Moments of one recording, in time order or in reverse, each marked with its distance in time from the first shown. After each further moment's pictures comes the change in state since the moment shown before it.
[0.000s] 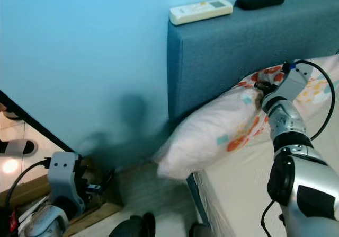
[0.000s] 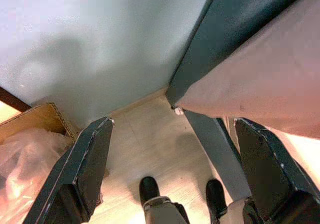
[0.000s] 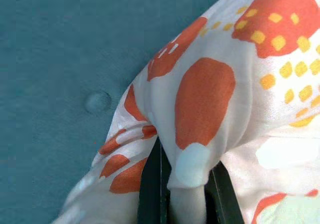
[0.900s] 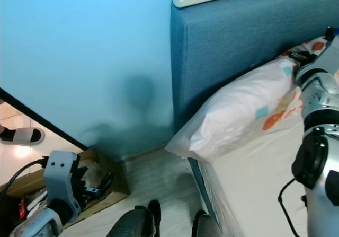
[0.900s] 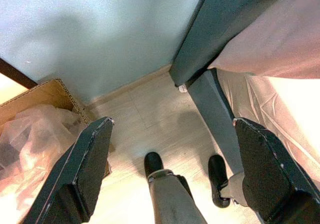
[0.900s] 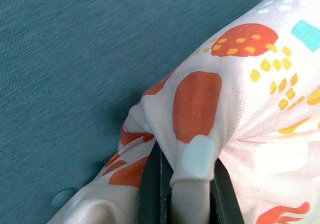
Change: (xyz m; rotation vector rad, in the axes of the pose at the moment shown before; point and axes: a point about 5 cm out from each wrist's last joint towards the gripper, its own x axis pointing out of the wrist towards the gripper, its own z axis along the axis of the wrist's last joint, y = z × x) left arm -0.018 -0.004 0.007 0.010 0.061 -0.023; right arm -0.007 -0.028 0.093 -0.043 -0.231 -0.110
